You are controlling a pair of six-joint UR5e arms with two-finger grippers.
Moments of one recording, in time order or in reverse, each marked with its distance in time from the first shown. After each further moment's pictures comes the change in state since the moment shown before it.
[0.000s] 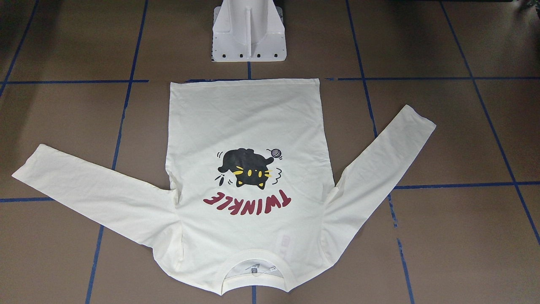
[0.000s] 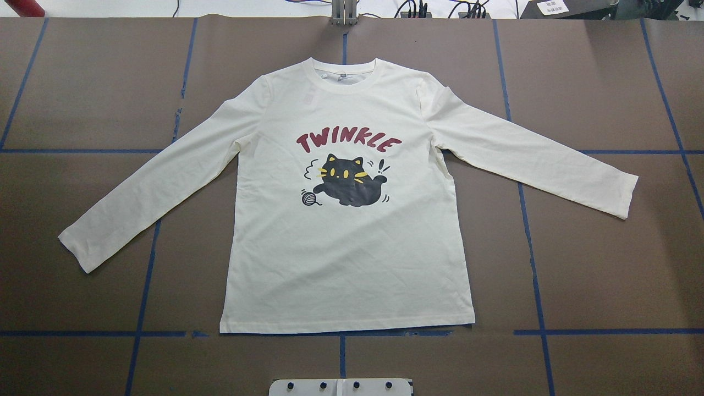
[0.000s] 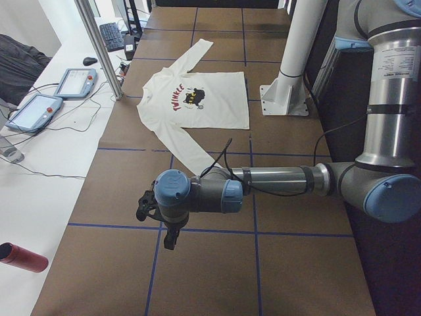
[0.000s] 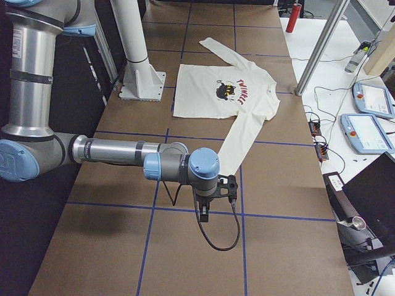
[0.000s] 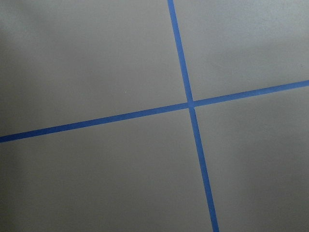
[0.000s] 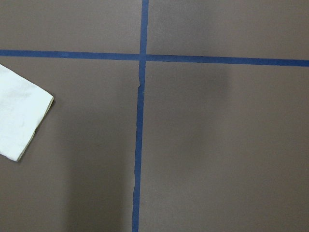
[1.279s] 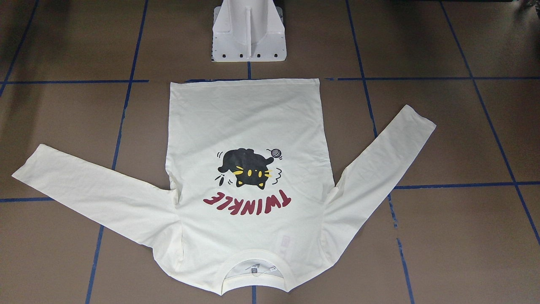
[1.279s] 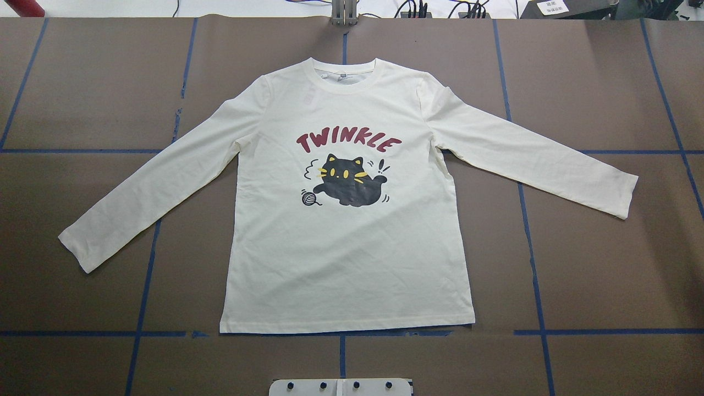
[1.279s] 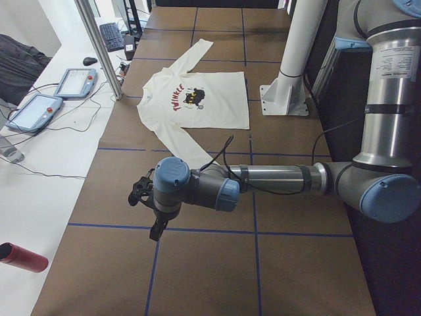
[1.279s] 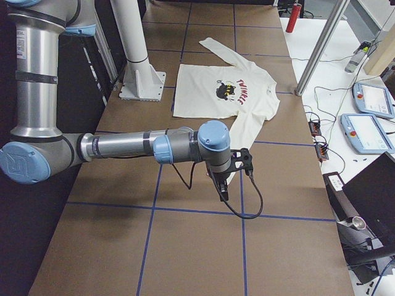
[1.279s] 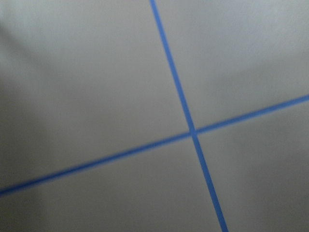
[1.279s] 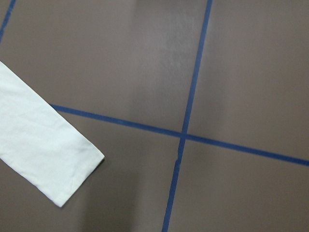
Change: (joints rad) left arm 0.010 -0.029 -0.002 -0.268 0.046 -0.036; right arm -0.006 0.087 0.067 0.129 0.007 0.003
